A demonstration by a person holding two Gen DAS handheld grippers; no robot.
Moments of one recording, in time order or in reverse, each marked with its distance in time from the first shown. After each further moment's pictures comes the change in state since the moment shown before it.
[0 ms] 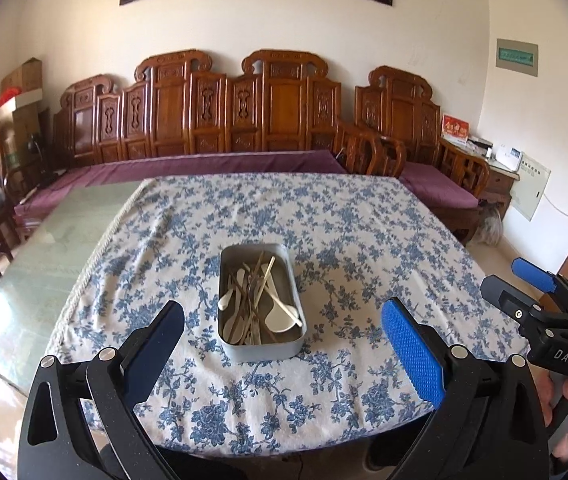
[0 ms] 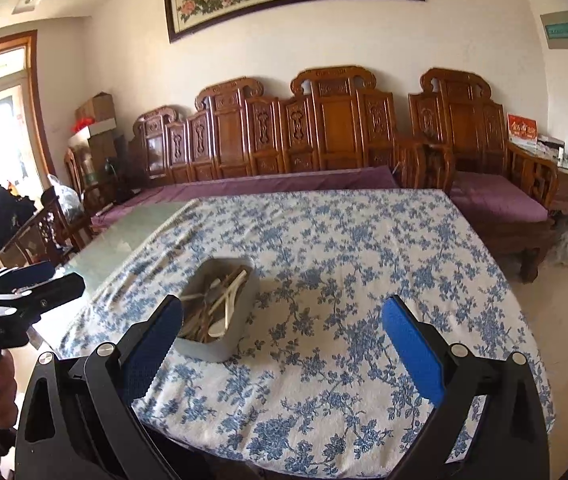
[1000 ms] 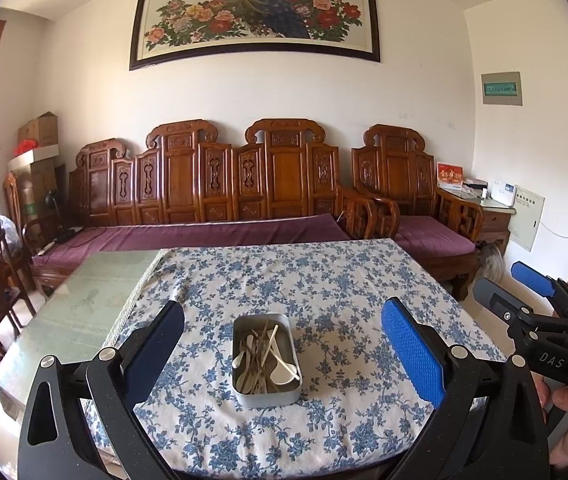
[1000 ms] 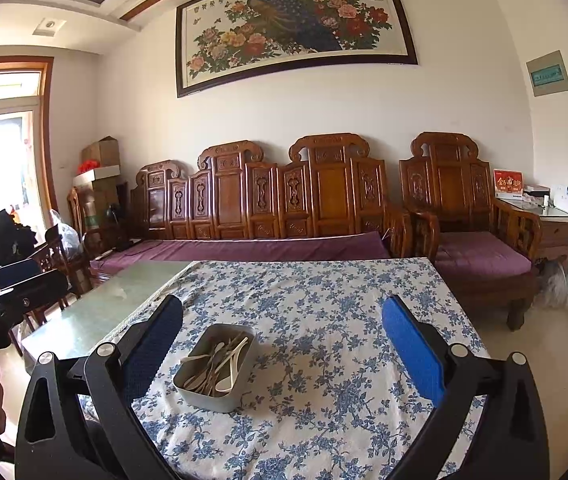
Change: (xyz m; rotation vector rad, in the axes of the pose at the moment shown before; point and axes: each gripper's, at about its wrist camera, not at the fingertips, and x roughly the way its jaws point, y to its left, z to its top) left arm -0.089 -0.020 0.035 0.043 -0.216 0.042; right arm -0.077 0.015 0.041 -0.033 -0.211 -0.035
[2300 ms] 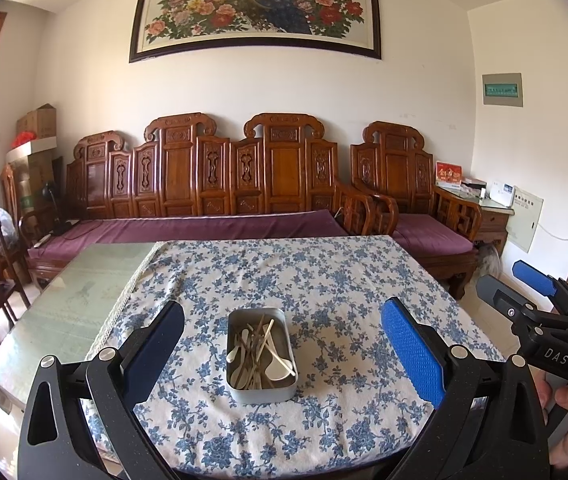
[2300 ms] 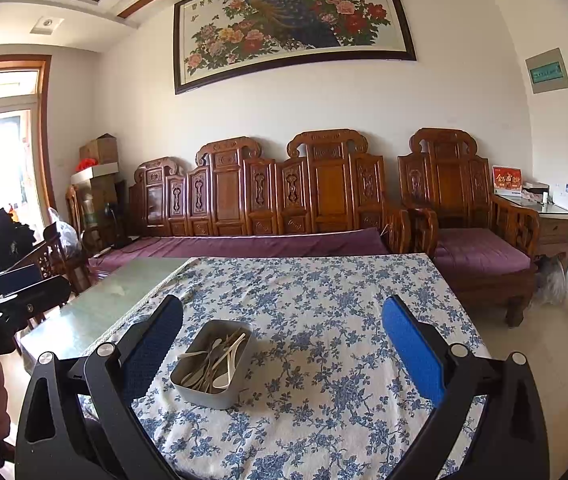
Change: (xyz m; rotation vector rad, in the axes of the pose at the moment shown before) left arm 0.009 0.000 -0.009 -0.019 0.014 -0.010; right arm 0.001 -0.001 -0.002 -0.001 0.006 -0.004
